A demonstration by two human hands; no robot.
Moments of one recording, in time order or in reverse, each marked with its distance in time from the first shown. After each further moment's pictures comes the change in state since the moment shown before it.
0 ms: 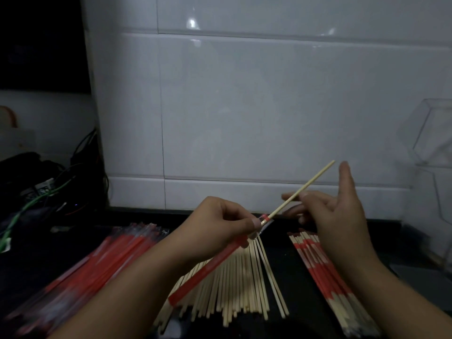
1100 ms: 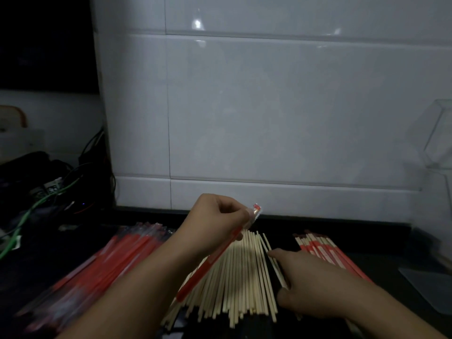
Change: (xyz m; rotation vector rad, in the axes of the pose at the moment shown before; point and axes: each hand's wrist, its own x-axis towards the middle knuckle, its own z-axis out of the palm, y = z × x) left_hand 0.001 -0.004 -0.002 0.027 0.211 -0.033; right_hand -0.022 0.014 0.013 -1.105 -0.937 0.237
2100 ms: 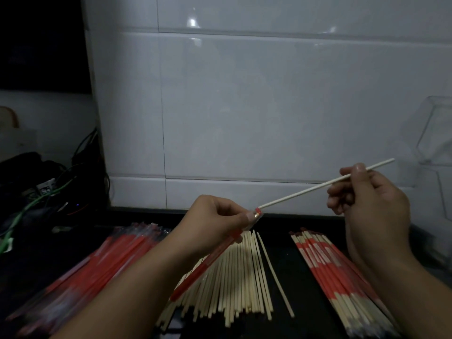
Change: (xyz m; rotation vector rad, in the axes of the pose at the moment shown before) left_hand -0.002 0.005 0.001 -0.049 -0.079 -0.053; right_hand -0.005 0.028 -0.044 1.311 1.219 -0.219
